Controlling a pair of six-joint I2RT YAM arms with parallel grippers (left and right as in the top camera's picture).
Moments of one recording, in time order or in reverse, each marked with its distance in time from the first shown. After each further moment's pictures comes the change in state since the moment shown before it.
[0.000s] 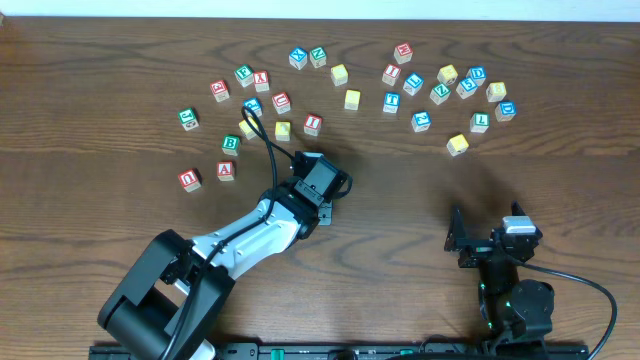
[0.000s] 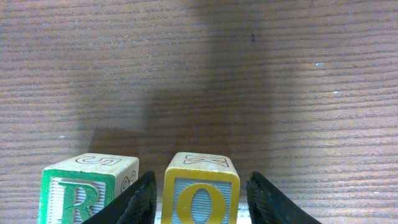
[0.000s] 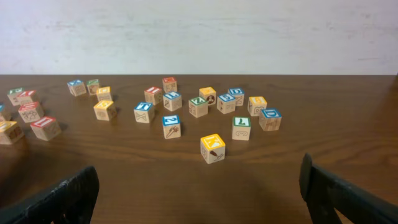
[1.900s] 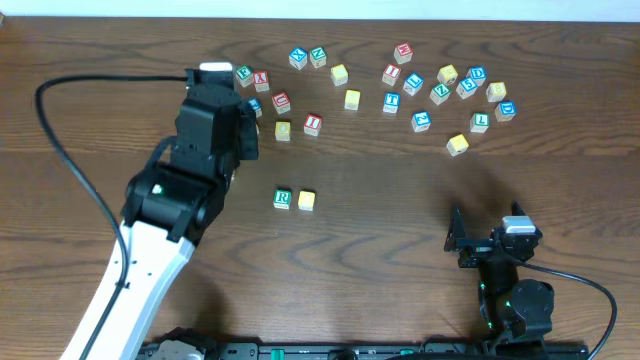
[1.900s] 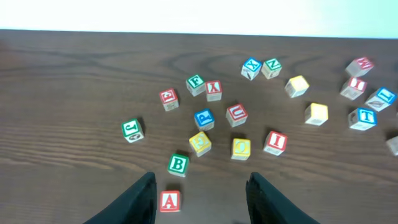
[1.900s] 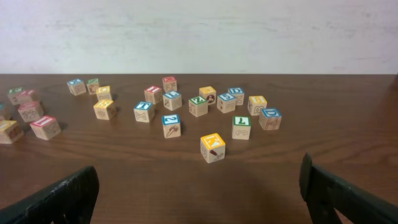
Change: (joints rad) left arm 0.331 -0.458 0.367 -0.338 -0.060 0.316; right arm 0.000 0.003 0.000 0.000 0.000 0.000
